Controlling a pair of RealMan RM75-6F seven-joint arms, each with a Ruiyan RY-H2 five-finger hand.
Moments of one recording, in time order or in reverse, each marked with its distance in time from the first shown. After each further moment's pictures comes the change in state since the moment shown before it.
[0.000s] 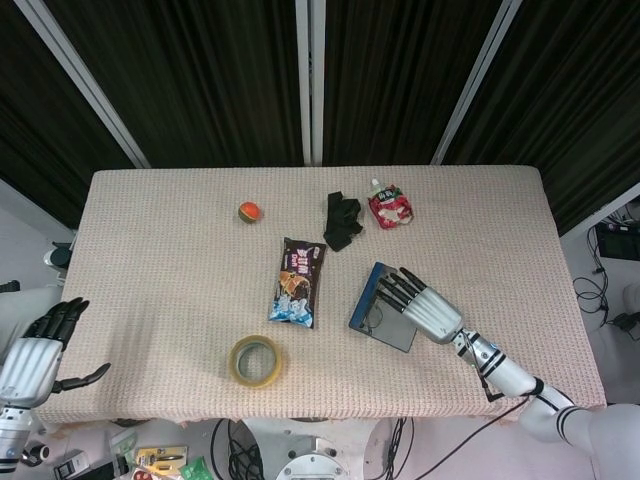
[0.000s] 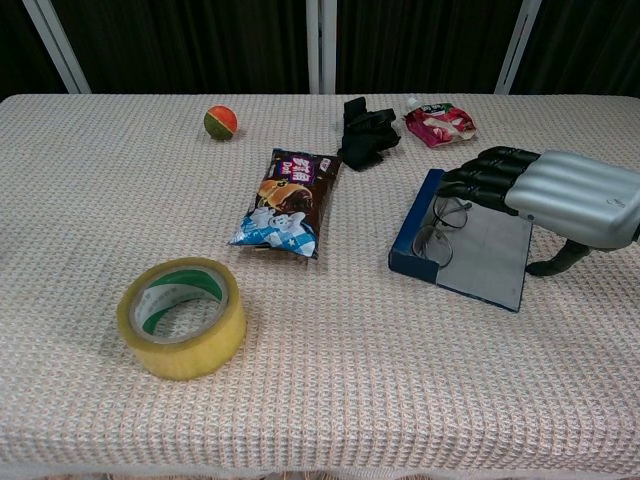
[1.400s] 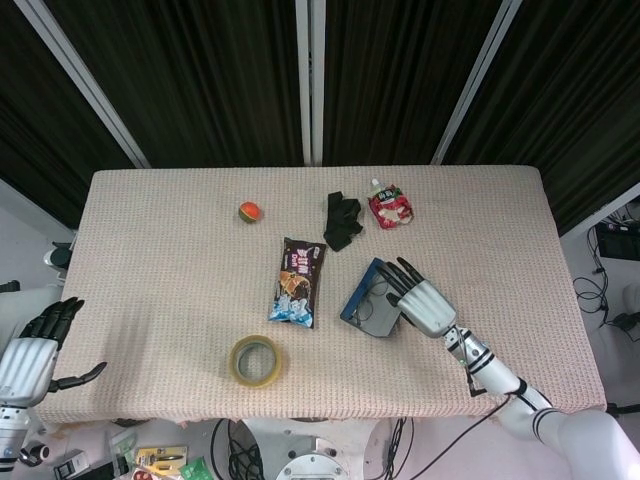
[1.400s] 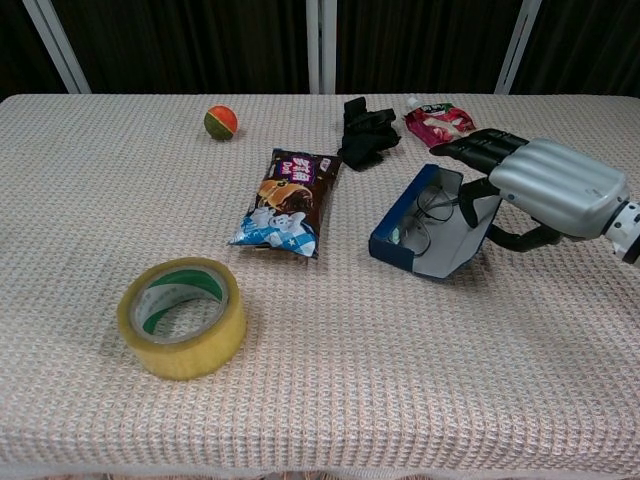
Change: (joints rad) left arm 0.003 -0.009 -0.005 0.022 -0.015 -0.007 -0.022; right arm -0.029 -0.136 0.041 0.169 0.048 0.109 0.116
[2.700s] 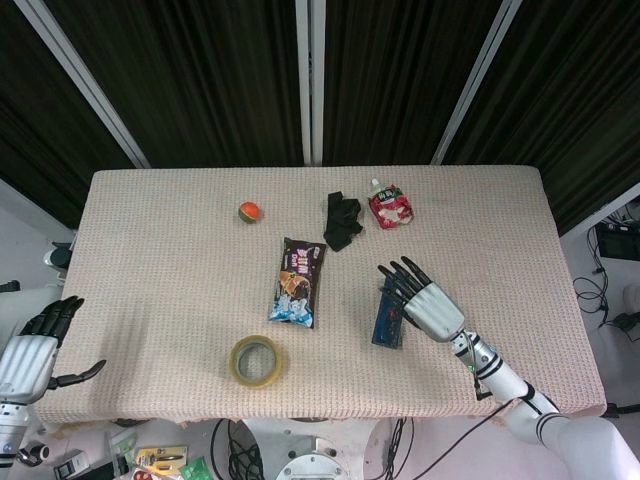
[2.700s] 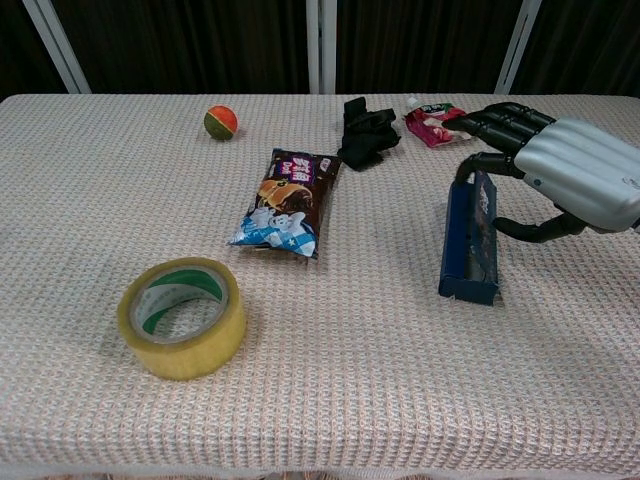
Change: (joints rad) left arm -0.012 -0.001 -0.002 0.019 -0.010 -0.022 -0.023; right arm -0.029 -0.039 0.015 0.092 -0.042 0.155 0.061
